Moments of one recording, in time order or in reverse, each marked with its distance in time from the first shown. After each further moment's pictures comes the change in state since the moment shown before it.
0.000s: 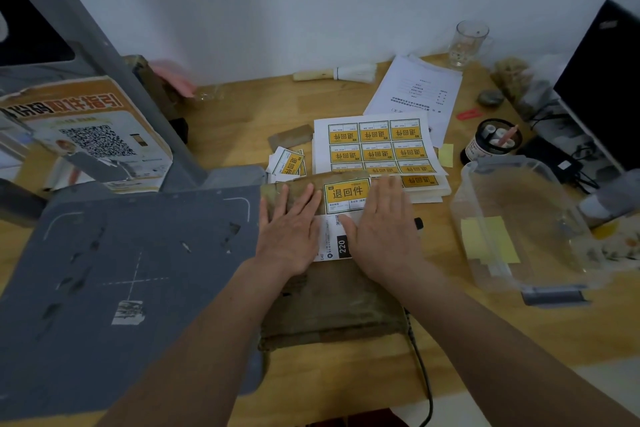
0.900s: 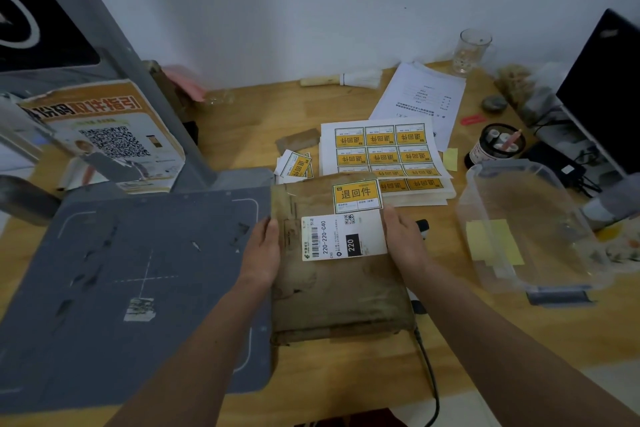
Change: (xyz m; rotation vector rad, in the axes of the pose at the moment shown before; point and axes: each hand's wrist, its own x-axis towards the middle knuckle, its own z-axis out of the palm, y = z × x) left_hand -0.035 -0.034 0.007 -1.025 0.168 -0.502; right_hand -0.002 0.013 0.008 1.239 -0.106 0.437
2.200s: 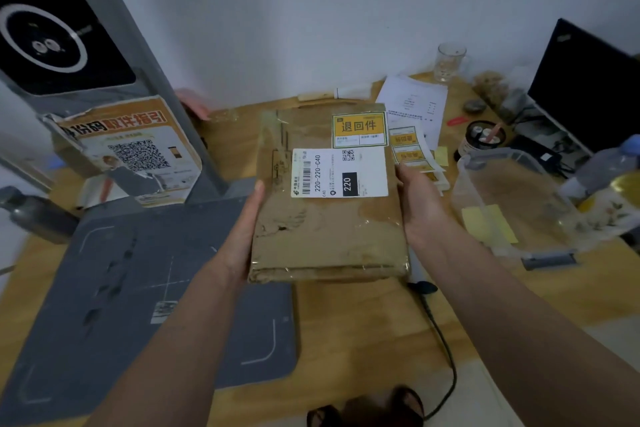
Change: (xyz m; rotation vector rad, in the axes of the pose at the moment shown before) left_hand -0.055 0.044 -0.082 -0.502 -0.546 -0.018; right_hand -0.044 -0.057 -0.001 0.723 -0.087 0.108
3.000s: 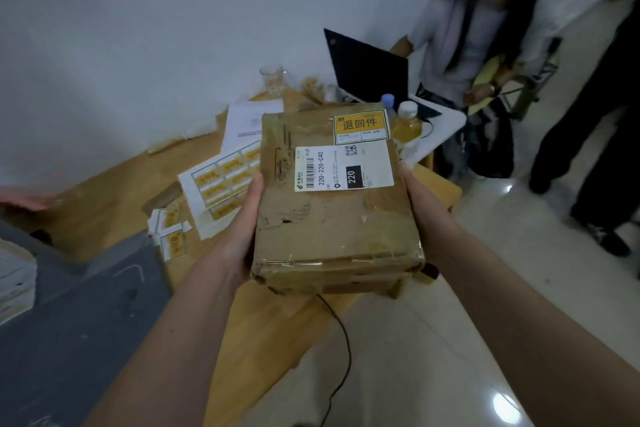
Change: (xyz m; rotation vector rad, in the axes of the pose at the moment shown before) left_hand -0.028 -0.031 0.209 0.277 -0.343 -0.069; right_hand -0.162 -0.029 -0.226 0.033 0.189 -0.231
